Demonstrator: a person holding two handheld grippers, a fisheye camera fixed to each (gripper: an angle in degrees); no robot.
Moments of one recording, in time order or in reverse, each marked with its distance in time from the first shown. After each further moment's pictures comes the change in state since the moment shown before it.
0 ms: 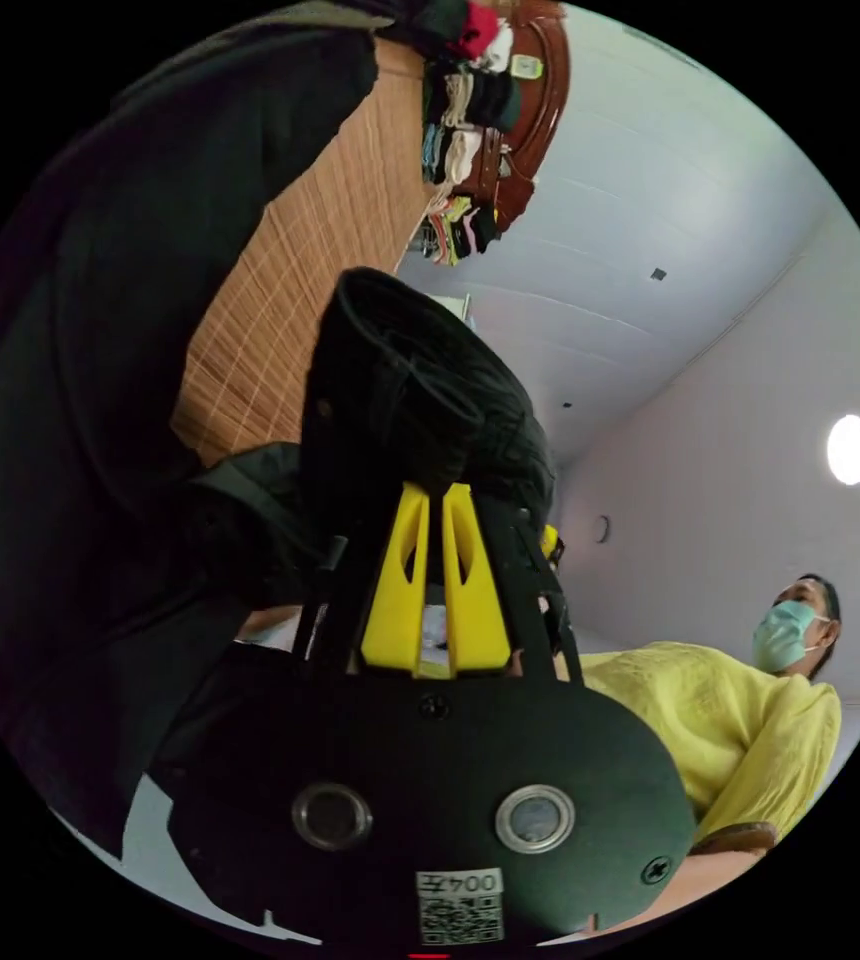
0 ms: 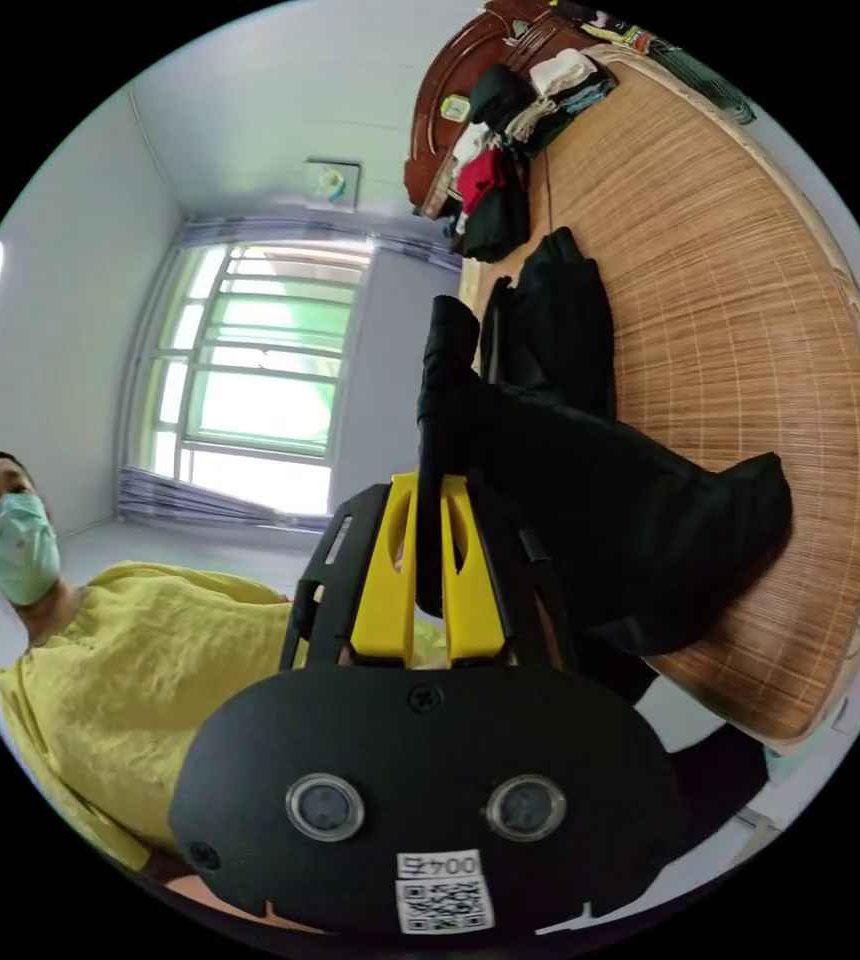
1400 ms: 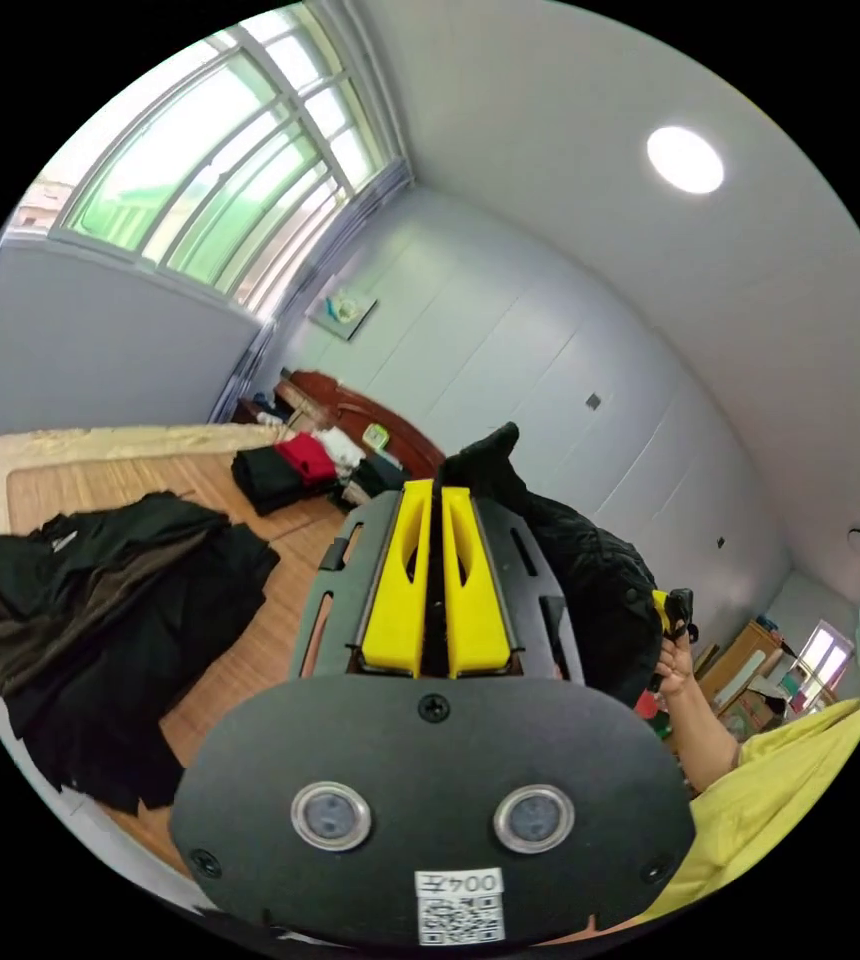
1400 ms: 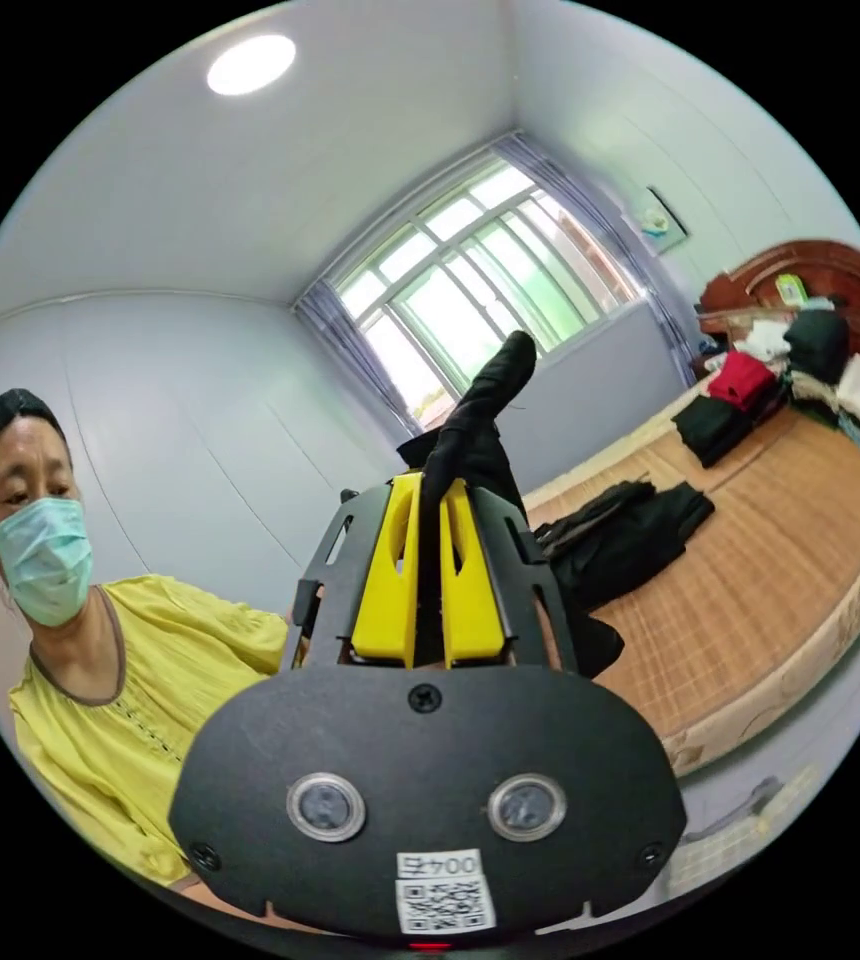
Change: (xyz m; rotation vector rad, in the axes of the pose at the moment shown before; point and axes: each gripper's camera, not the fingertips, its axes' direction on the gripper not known) left arm 0.276 0.420 0.551 1.162 -0.571 0.690; right arm -0.309 -0.183 -0.334 -0.251 -0.248 -0.834
